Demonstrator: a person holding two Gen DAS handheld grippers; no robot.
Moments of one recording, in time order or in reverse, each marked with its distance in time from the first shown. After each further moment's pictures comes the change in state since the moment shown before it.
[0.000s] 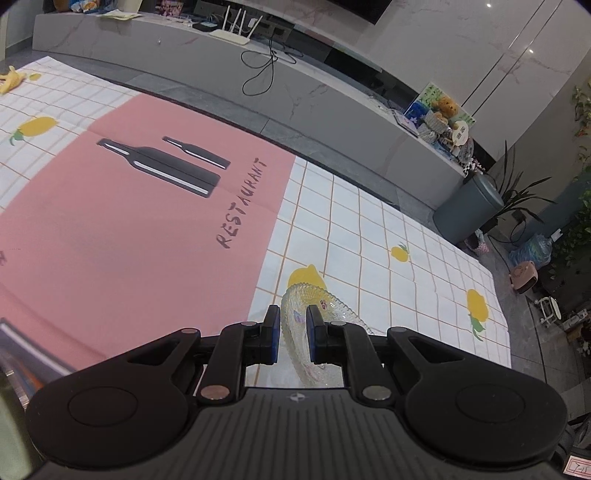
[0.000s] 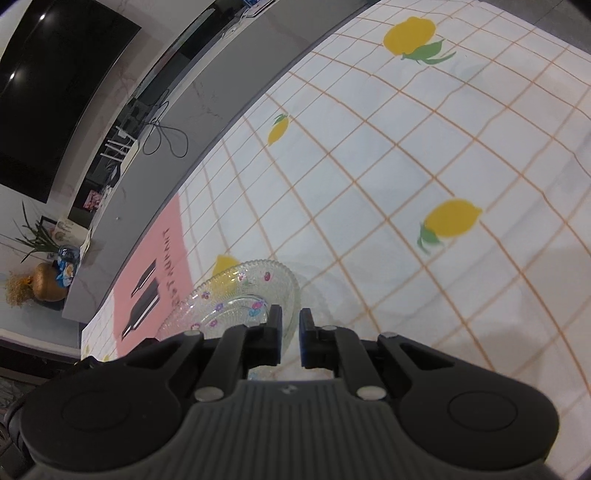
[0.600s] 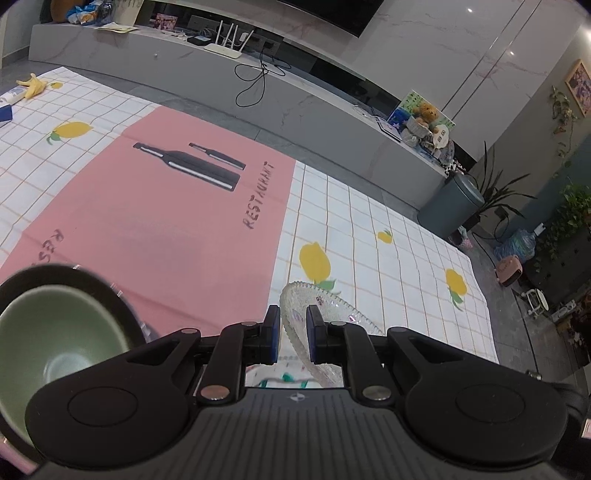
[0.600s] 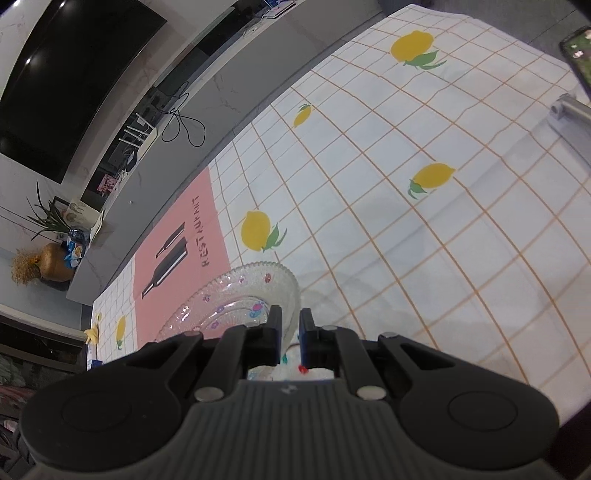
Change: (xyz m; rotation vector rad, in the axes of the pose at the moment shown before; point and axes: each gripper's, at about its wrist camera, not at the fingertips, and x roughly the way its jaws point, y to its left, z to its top) left arm -0.070 0.025 -0.034 0.034 -0.025 -0.041; right arm -0.065 0.017 -0.055 -0.058 -0.008 -0.001
